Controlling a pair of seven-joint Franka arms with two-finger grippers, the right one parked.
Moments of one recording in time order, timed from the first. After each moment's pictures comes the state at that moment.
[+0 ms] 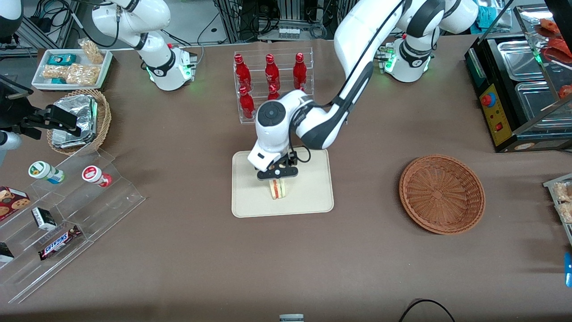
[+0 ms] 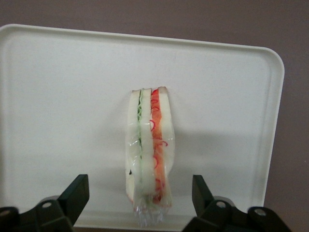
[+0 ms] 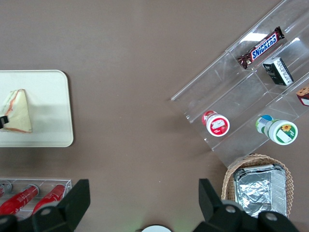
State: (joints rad) arm -0.83 0.73 -0.04 -1.34 0.03 2.12 -1.00
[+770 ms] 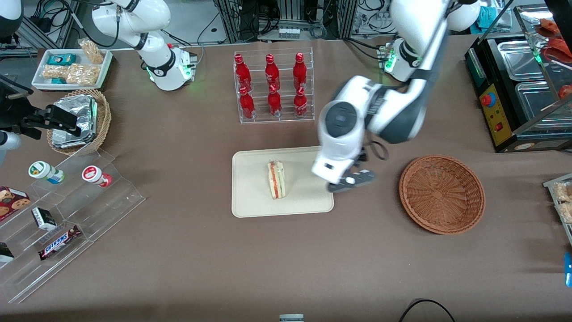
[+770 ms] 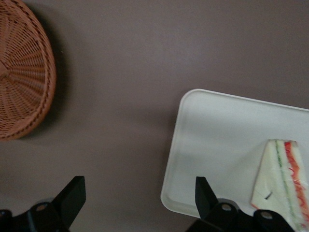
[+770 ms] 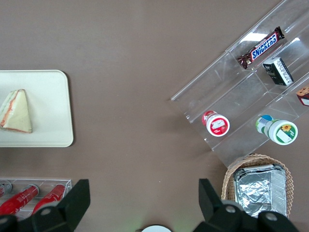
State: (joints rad) arm -0.61 0.44 0.06 -1.51 0.04 1.81 -0.79
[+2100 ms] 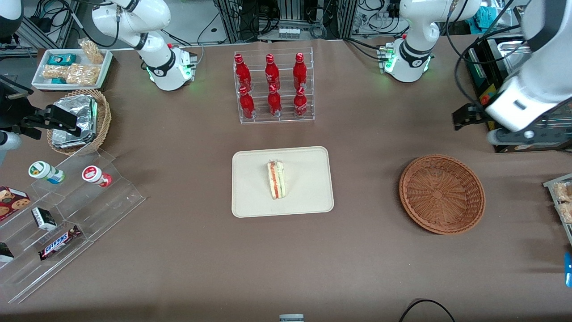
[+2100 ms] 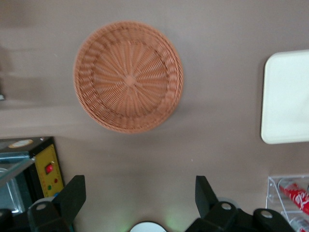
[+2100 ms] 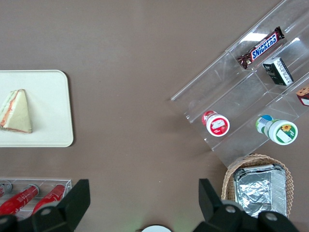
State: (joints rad) arm -0.01 -0.02 -0.10 -1.63 0.03 1.52 -0.08
